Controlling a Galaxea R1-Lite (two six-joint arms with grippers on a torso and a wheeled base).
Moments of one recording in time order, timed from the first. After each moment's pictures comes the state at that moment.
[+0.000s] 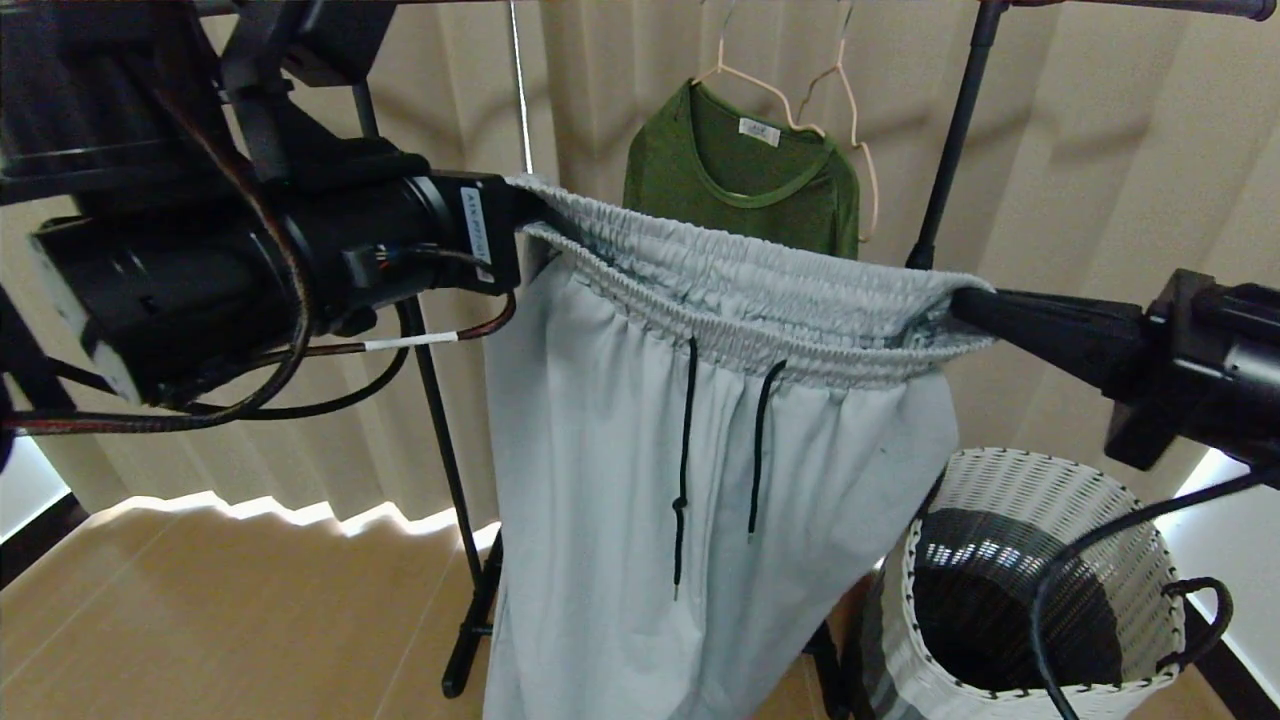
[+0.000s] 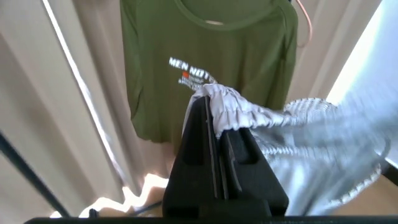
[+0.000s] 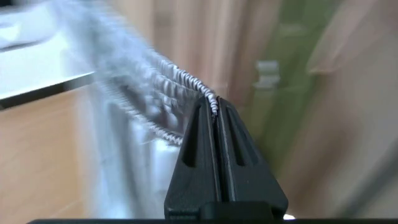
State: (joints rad) left arm -0.60 1.54 -1.17 -0.38 0.09 0.01; right arm 0.39 1.27 -0.72 -0.56 0.41 0.01
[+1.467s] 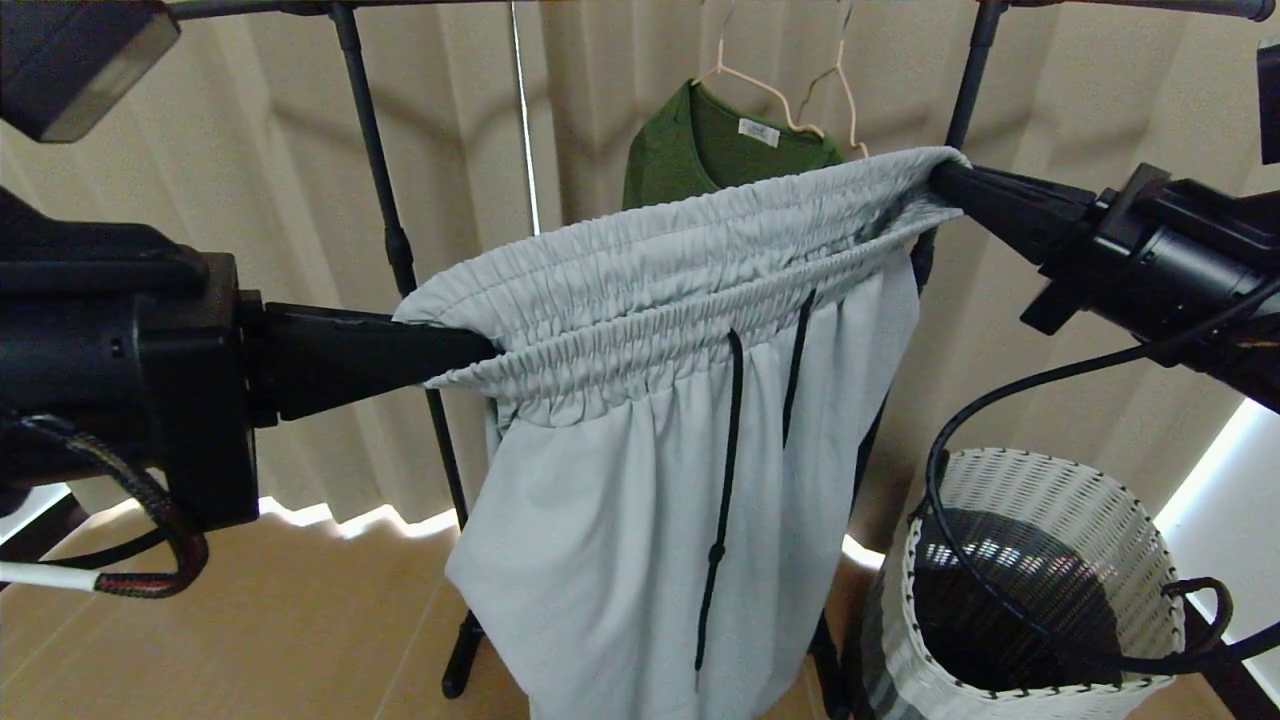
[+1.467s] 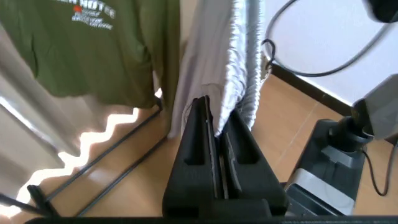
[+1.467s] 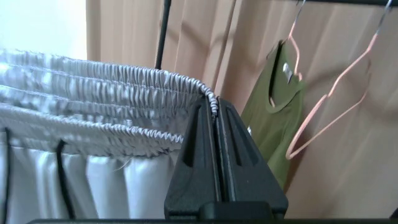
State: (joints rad) left arm -0.63 1.23 -1.10 0.10 -0.30 0.02; right arm 0.32 1.48 -0.82 -0.95 0.43 0.00
